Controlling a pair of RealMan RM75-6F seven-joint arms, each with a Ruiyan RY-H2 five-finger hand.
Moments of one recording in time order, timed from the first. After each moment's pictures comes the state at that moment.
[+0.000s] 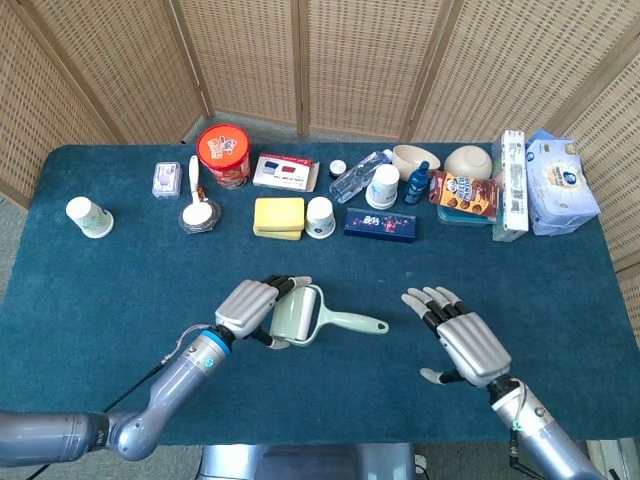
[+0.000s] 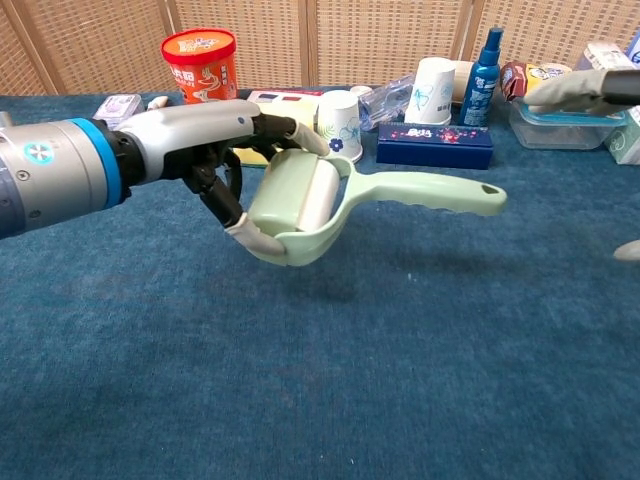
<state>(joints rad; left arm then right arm) -0.77 -1.54 -0.23 -1.83 0.94 0.93 0.41 0.37 -1.04 0.08 -2.04 -1.51 1.06 -0.14</state>
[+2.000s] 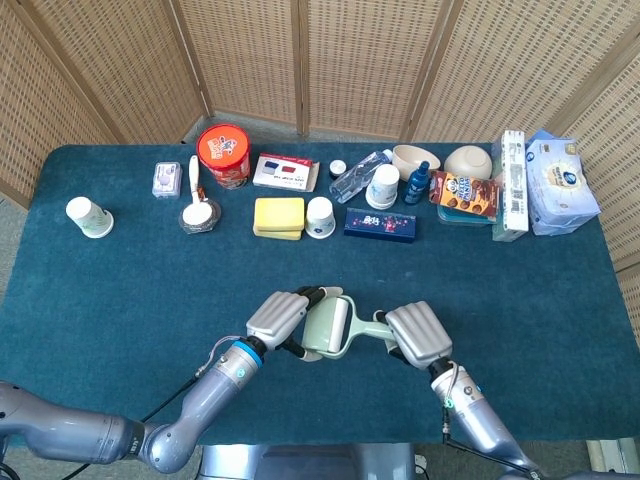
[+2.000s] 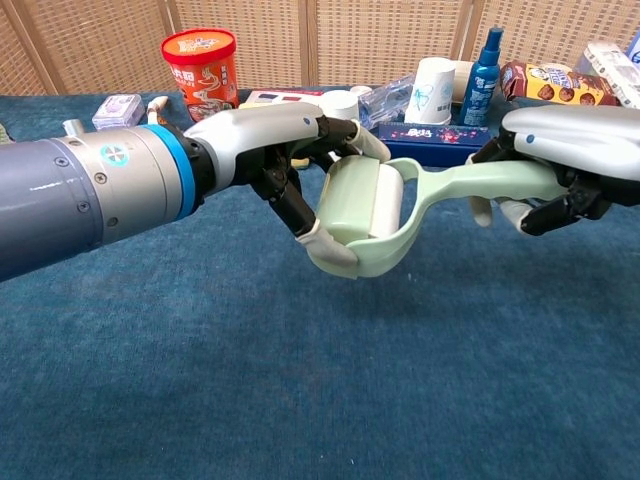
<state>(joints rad) -0.88 -1.65 -0.24 -1.88 0.79 1.04 0.41 0.55 -1.34 0.11 -2.04 -1.11 1.09 -0.64</state>
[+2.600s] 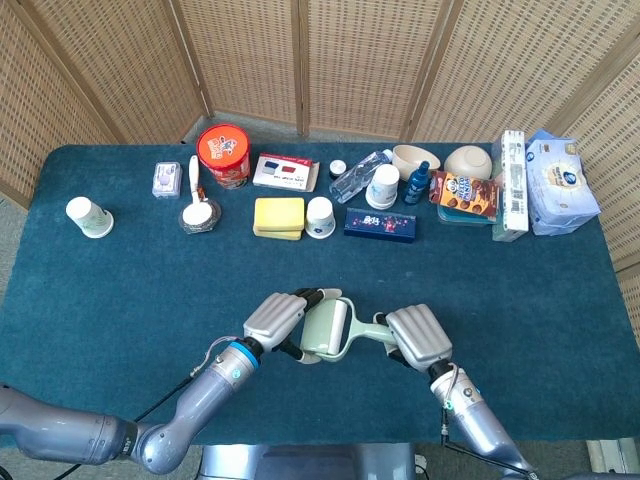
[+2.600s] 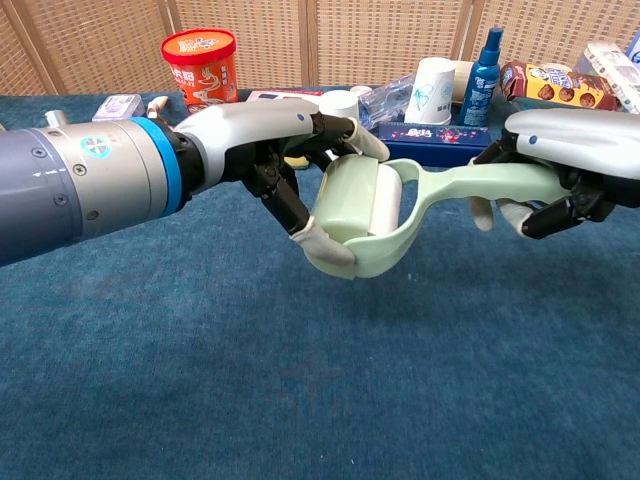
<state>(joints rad) -0.88 -1.61 -0.23 -1.92 0.79 1.02 0.39 0.56 -1.32 0.10 -2.07 -1.05 1.12 -0.61</state>
